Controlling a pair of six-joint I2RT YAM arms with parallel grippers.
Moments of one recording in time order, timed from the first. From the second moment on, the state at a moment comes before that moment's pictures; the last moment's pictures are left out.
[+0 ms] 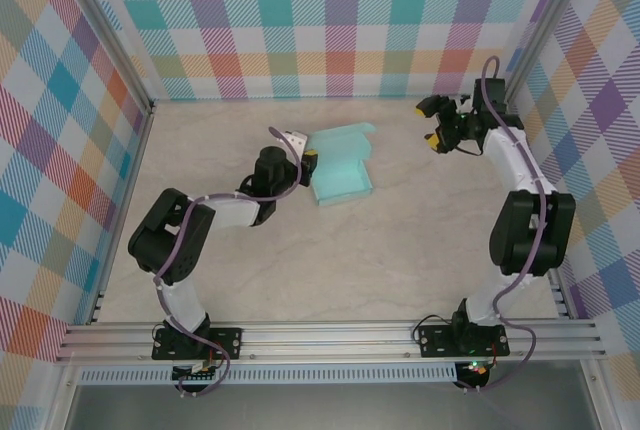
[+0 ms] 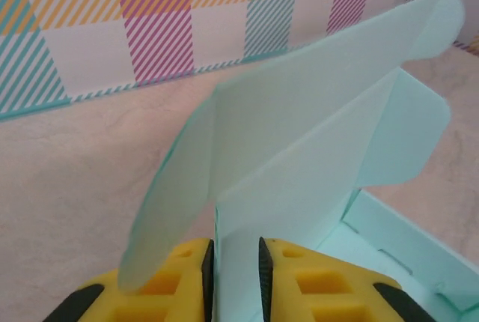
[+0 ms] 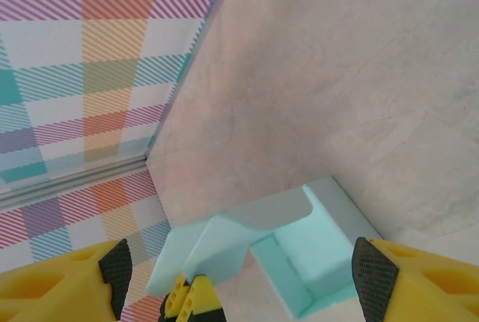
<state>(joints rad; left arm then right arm) -0.50 1.82 0.92 0.63 0.04 -0.05 -0.04 1.78 1.50 -0.55 -0.65 0.97</state>
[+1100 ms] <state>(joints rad) -0.22 1.85 1.14 0.13 0.33 -0.58 0.12 2.19 1.81 -0.71 -0.88 1.24</state>
